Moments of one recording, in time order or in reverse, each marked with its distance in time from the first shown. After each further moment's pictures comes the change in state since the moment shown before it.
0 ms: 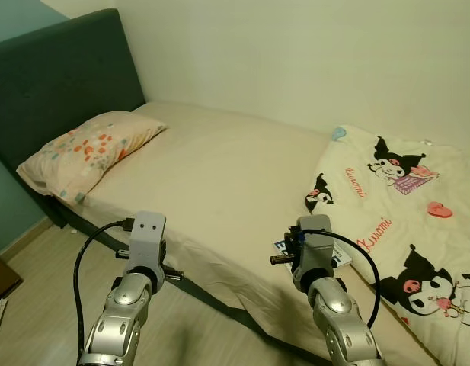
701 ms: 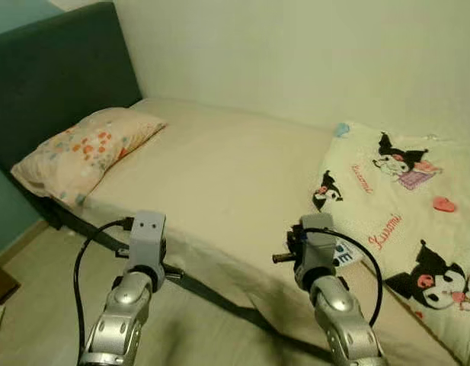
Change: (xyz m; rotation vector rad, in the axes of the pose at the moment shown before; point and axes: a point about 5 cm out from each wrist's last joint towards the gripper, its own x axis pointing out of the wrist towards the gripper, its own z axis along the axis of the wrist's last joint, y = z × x) left arm 0.000 0.000 0.001 -0.008 -0.008 0.014; right arm 0.001 -0.001 0.002 0.000 -0.003 0.000
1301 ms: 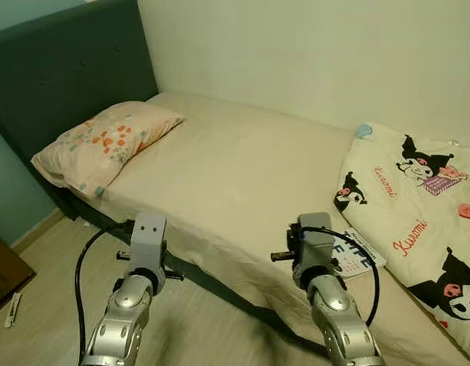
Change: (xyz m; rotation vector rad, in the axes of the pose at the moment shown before) left arm -0.002 0.001 -0.010 -0.004 -0.009 -0.007; right arm -0.001 -0.013 -0.002 -0.061 -0.001 -0.114
